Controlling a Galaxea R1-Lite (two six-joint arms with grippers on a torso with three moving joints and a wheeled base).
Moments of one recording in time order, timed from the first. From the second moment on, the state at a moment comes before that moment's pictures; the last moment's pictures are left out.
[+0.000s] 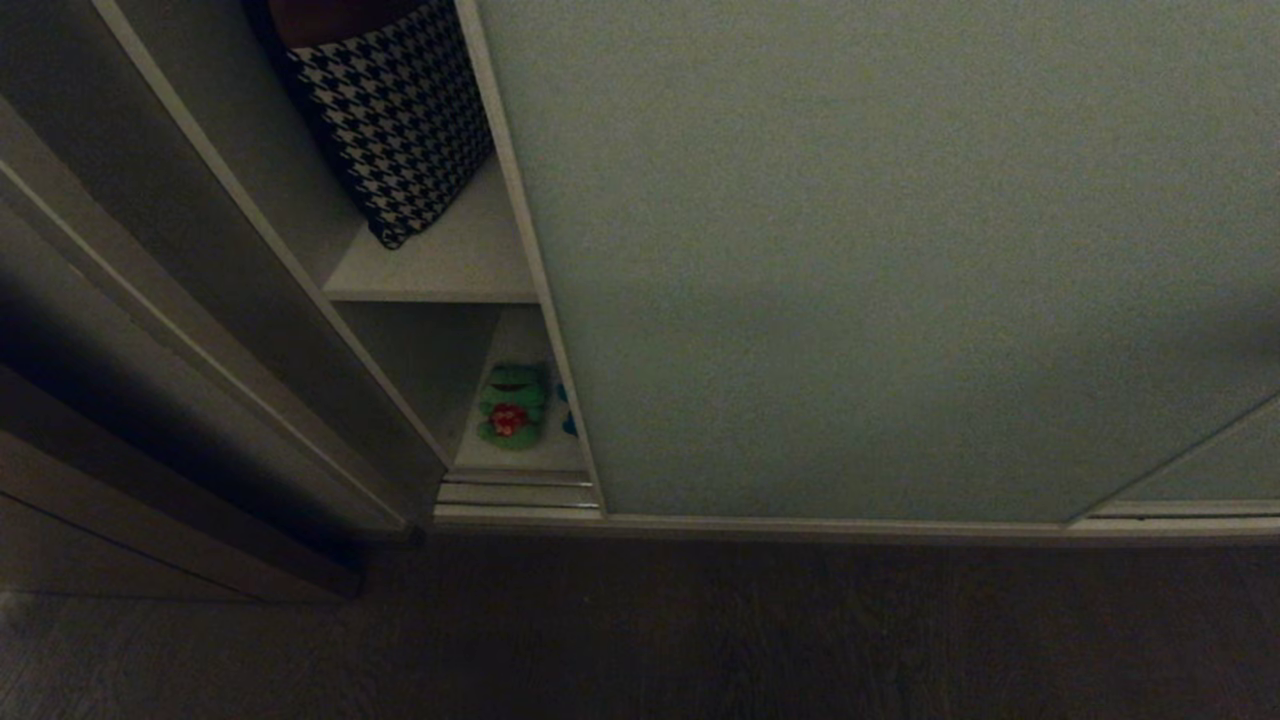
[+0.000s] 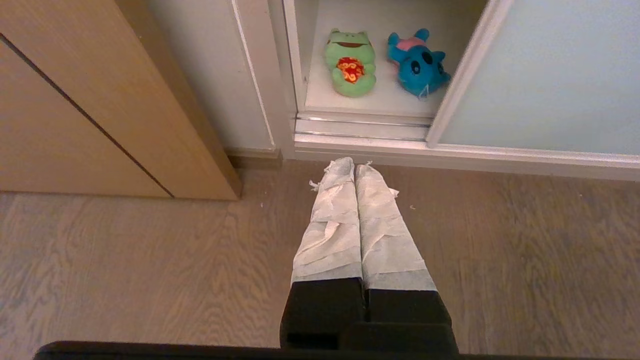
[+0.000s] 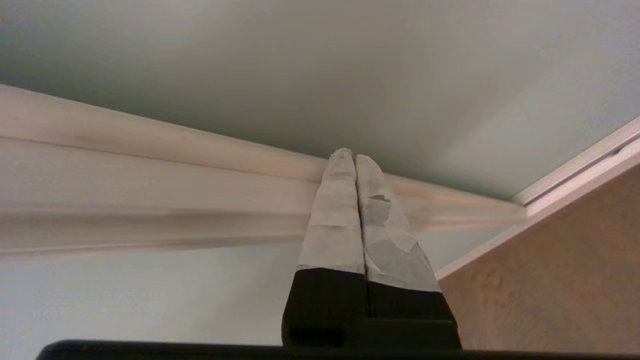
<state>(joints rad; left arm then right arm) 0.00 0.00 0.00 -0.01 0.00 0.00 -0.91 2.03 -1.79 -0.08 0.82 0.71</state>
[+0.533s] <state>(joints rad) 0.00 0.00 0.00 -0.01 0.00 0.00 -0.83 1.85 -1.62 -0.07 0.82 0.71</state>
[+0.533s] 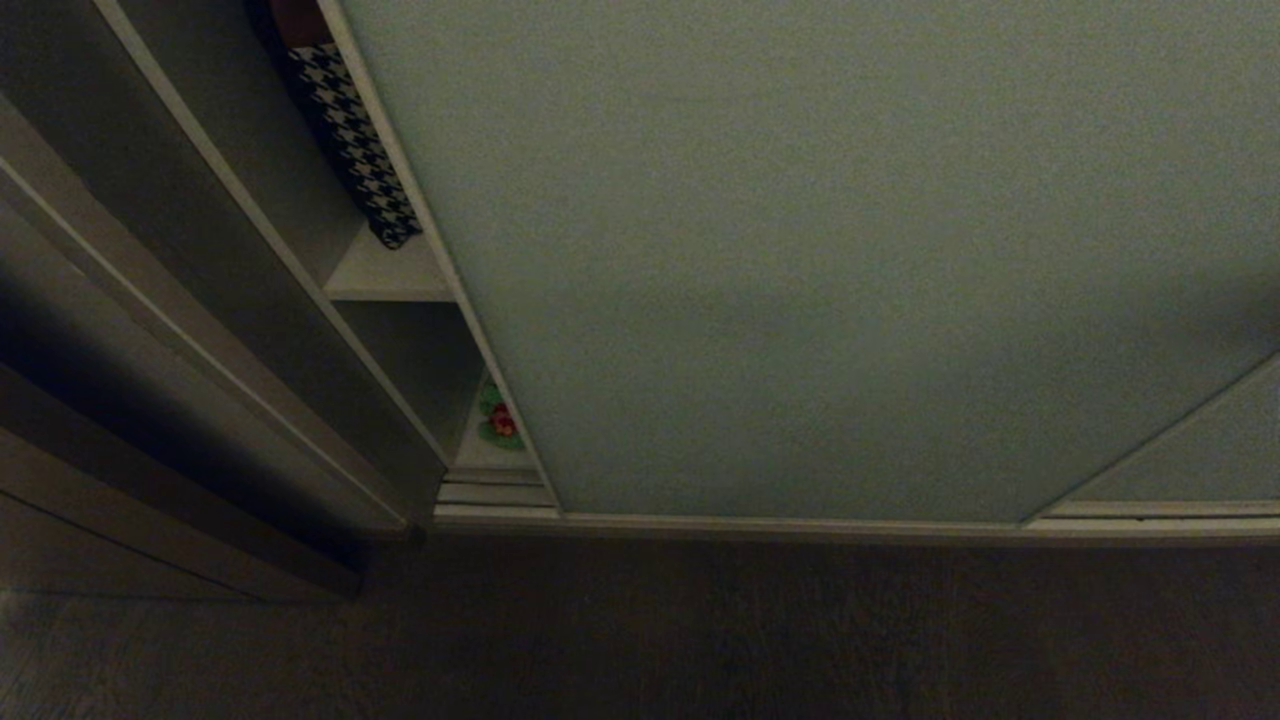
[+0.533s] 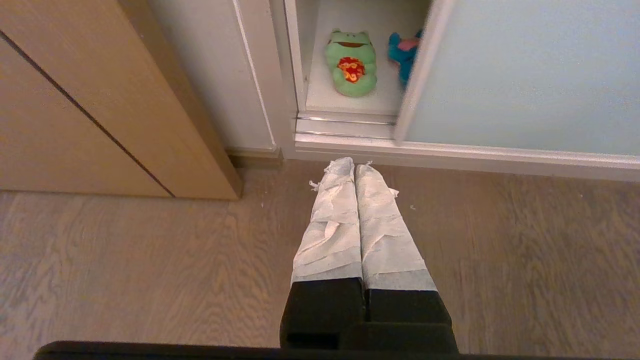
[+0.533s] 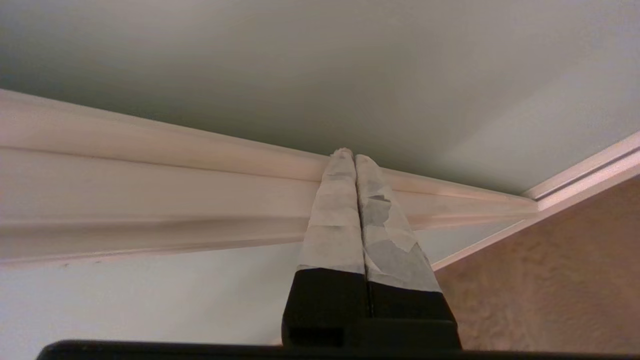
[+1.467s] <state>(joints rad) 0.00 0.00 0.00 -0.01 0.00 0.00 -0.79 1.58 -1.37 -0.15 0.81 0.71</state>
